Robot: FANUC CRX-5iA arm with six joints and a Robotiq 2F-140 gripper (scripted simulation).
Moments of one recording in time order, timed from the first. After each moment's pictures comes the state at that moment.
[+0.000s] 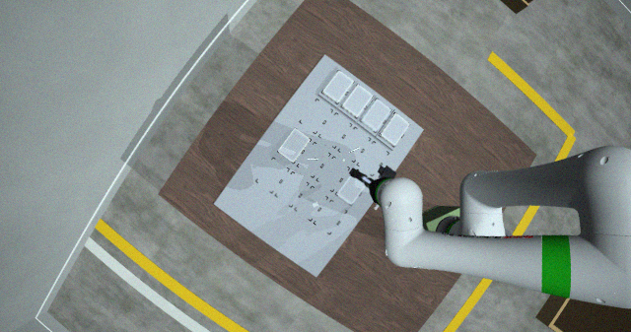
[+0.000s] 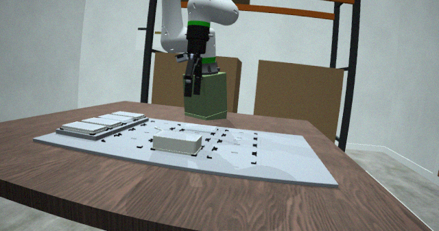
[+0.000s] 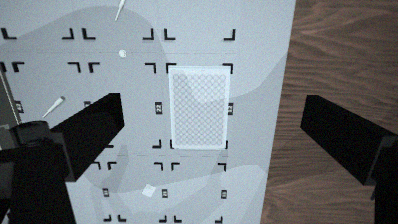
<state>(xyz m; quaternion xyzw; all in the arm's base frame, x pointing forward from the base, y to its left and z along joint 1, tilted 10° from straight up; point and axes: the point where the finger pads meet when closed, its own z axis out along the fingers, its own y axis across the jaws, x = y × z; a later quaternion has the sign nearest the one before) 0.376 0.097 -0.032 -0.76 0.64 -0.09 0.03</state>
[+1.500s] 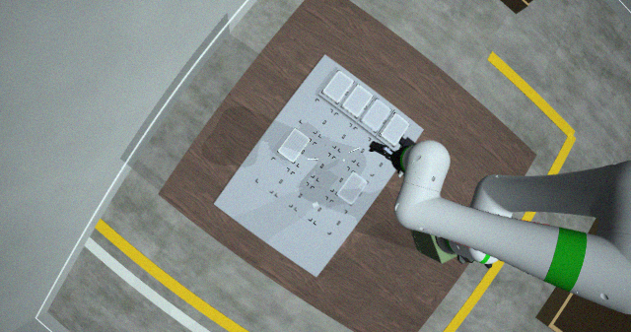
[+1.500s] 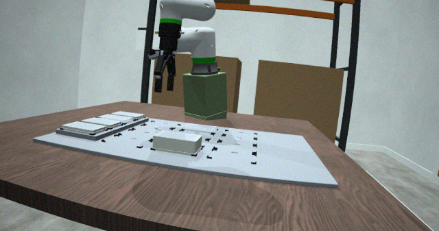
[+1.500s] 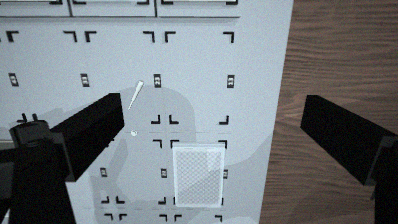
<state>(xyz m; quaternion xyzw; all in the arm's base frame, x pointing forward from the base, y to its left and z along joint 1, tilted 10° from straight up) 0.395 -0.023 -0.014 -0.76 0.64 -0.09 0.03</state>
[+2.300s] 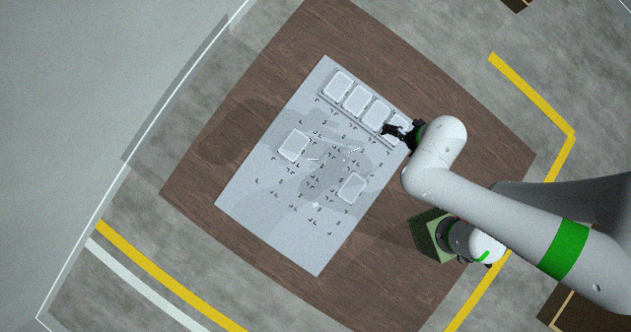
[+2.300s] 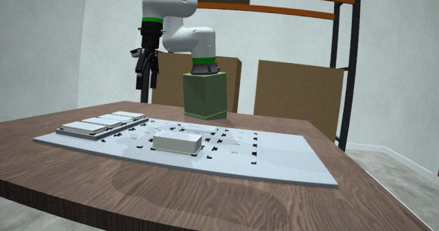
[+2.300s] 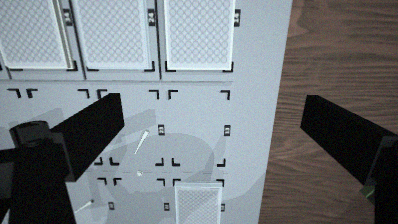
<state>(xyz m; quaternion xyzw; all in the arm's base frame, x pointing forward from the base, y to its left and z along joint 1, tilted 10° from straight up) 0.409 -0.103 -0.003 -0.76 0.64 -0.09 0.03</state>
